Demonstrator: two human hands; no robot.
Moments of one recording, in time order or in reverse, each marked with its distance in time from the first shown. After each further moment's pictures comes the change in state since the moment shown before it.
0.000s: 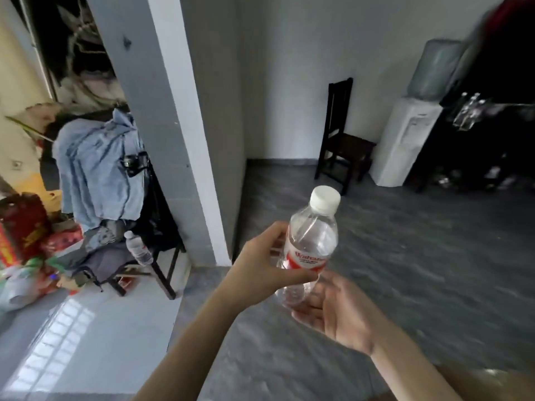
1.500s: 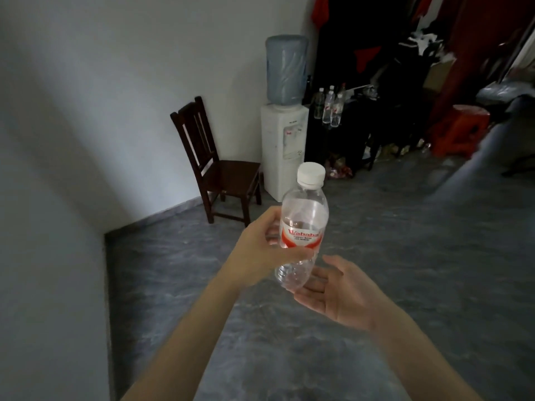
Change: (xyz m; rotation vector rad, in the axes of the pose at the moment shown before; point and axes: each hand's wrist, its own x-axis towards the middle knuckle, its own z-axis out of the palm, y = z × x) left_hand 0.700 0.032 0.217 -0.163 -0.497 0.164; right_hand 0.271 -0.473 -0.320 0.412 0.300 -0.213
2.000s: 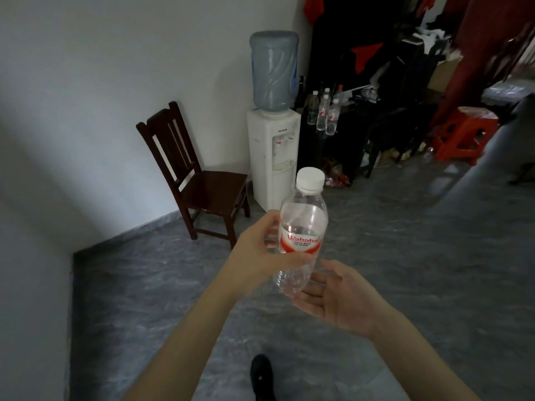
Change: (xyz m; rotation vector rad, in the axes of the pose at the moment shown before) left_hand 0.221 -0.029 0.015 0.014 -0.039 0.013; right_hand 0.136 -0.170 -0.062 -0.021 -0.040 0.016
